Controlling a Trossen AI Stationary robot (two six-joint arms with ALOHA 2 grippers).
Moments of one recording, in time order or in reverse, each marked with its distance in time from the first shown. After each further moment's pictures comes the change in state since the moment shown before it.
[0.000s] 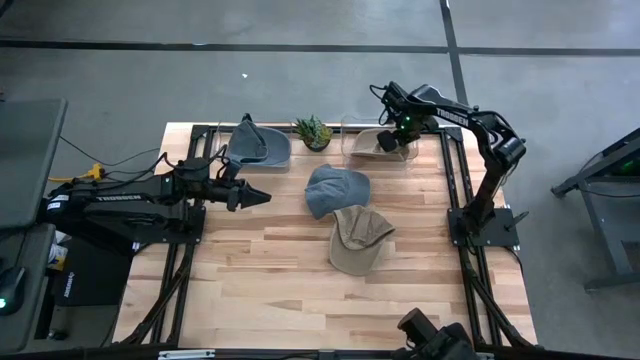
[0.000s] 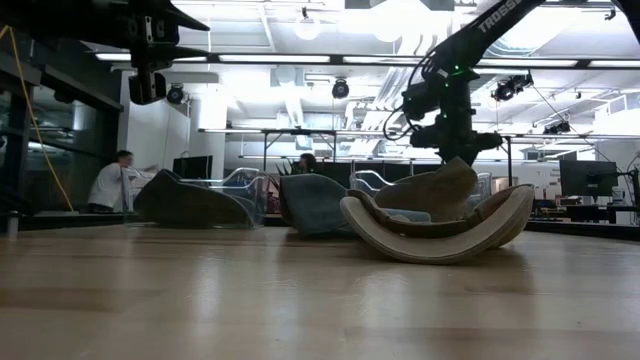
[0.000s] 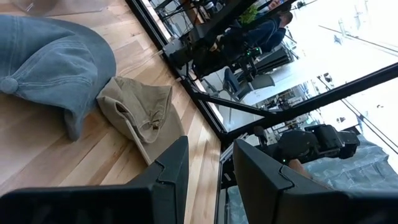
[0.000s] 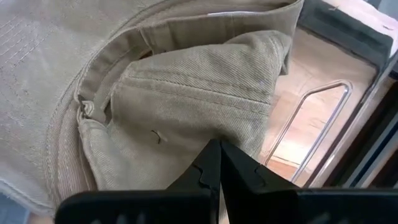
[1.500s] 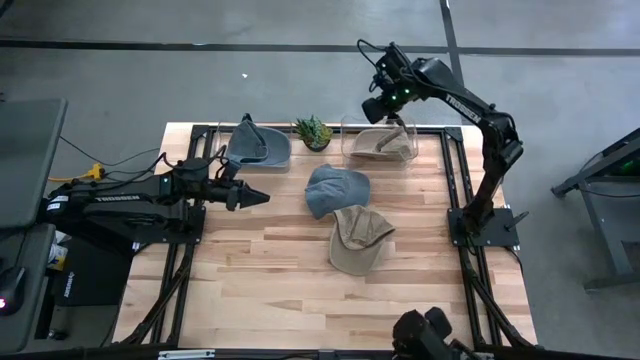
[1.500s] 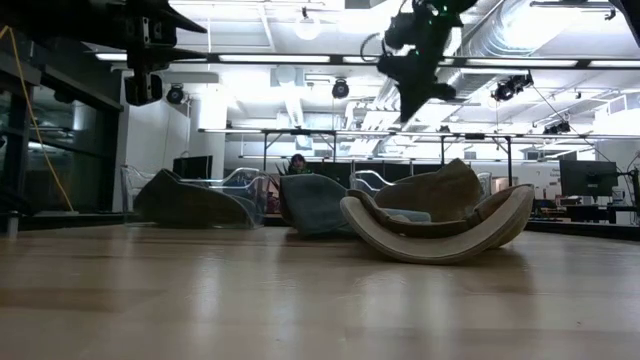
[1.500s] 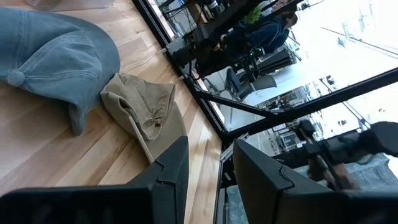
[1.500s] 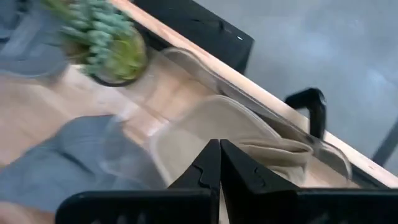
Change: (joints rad) left arm 0.000 -0.018 -0.001 -0.030 -0.007 -0.019; right arm 0.090 0.001 0.468 -0.041 -0.097 -0.084
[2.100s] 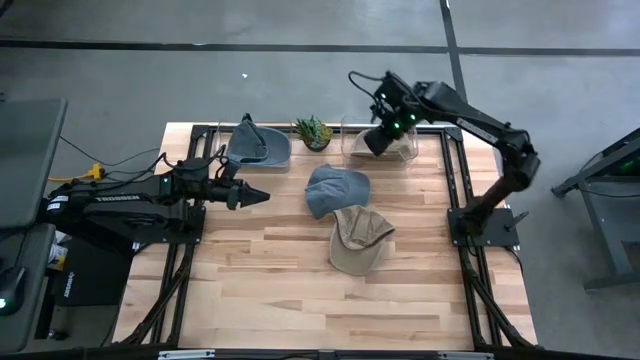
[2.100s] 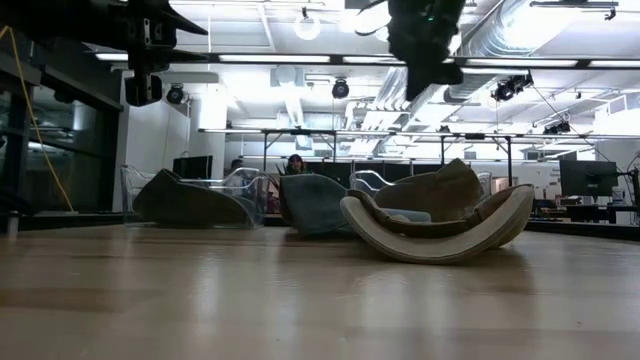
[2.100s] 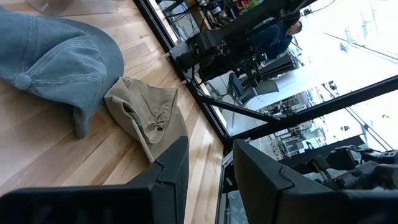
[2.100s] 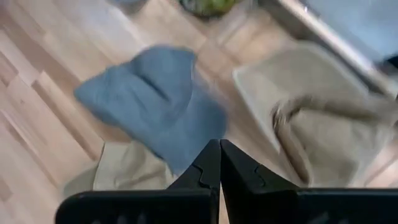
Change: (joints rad) left arm 0.000 0.000 0.000 0.000 -0.024 -0.007; right arm 0.192 -0.190 -0.188 -0.042 -0.096 0.057
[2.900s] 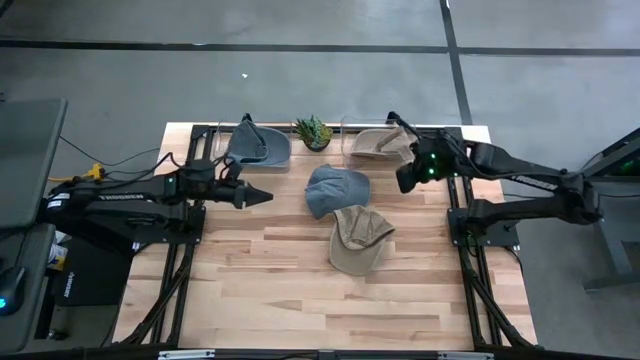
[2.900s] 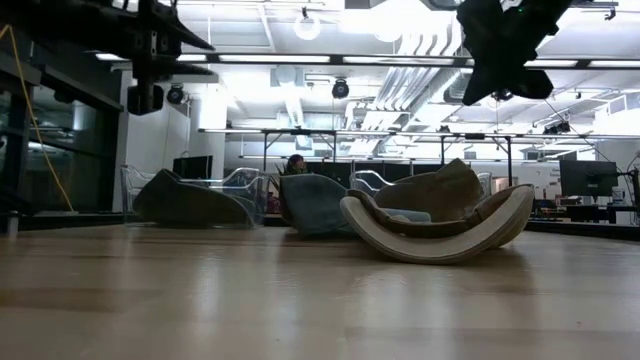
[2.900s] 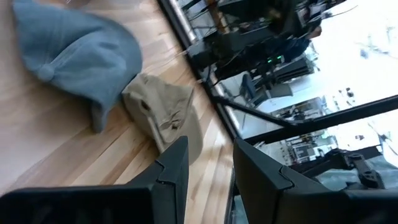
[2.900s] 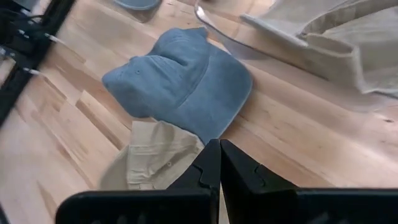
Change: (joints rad) left arm 0.000 0.061 0.000 0.000 -0.031 -0.027; right arm 0.239 -0.639 -0.757 0.413 0.131 0.467
